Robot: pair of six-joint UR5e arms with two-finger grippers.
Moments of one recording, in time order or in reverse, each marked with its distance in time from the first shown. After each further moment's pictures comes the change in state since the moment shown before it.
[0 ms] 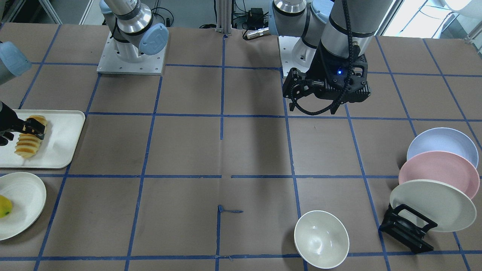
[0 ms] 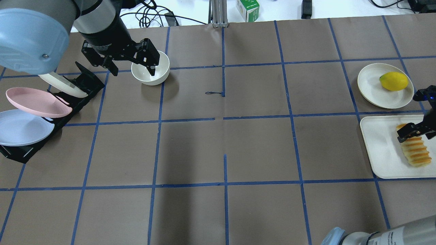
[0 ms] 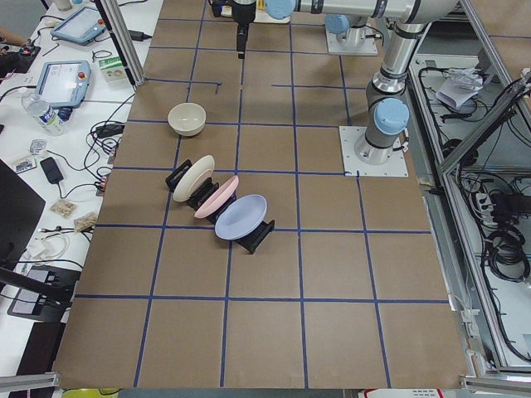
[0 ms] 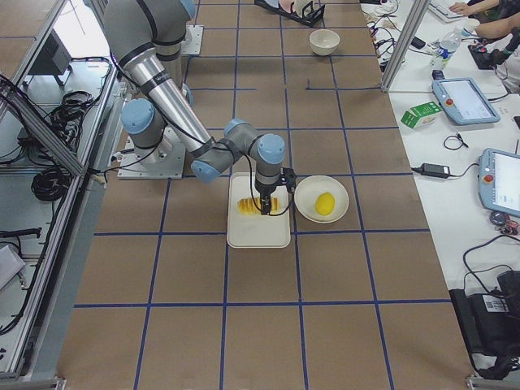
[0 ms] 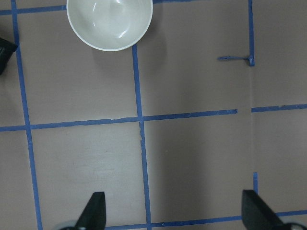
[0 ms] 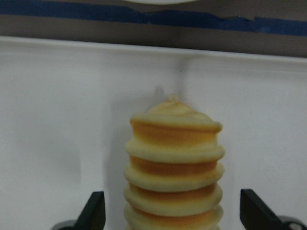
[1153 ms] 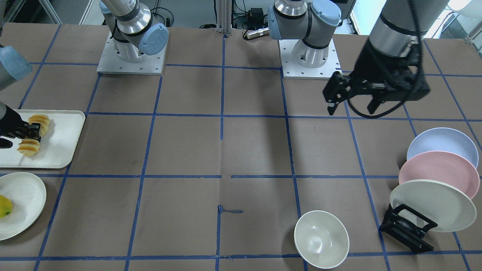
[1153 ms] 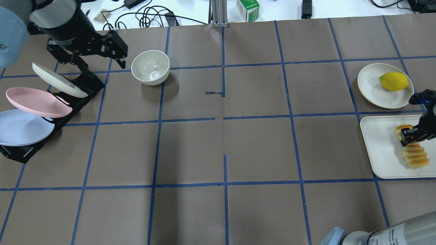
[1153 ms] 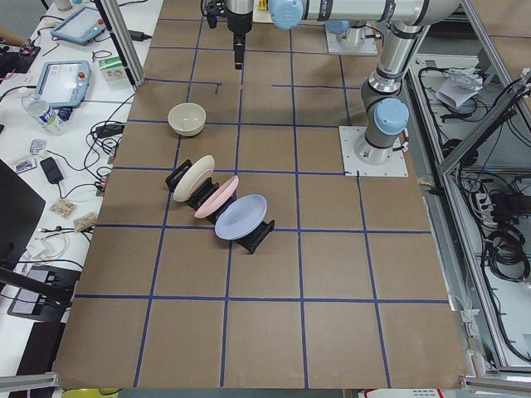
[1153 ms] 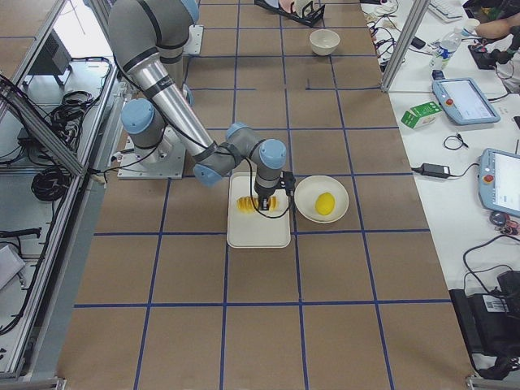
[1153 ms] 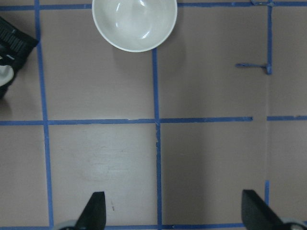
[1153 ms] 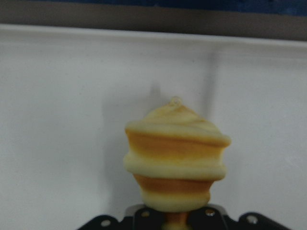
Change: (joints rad) left arm 0.198 0.038 -0.002 -0.003 -0.002 0.033; right arm 0.000 0.014 -0.003 0.025 -0.002 0.015
